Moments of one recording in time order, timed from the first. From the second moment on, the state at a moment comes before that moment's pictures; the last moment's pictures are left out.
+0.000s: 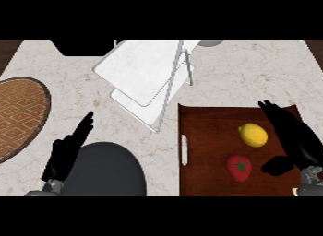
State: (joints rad) left arm 0.00 0.21 -0.12 -1.40 -0.04 -0.02 0.06; right arm -0.07 -0.40 0.15 -1.66 0.87 0.24 0.32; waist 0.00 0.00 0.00
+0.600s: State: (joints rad) left arm 0.00 0.20 -0.06 -1.40 -0.06 -0.07 0.06; right arm -0.14 -0.34 0.12 -1.48 0.95 0.20 0.16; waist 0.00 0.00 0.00
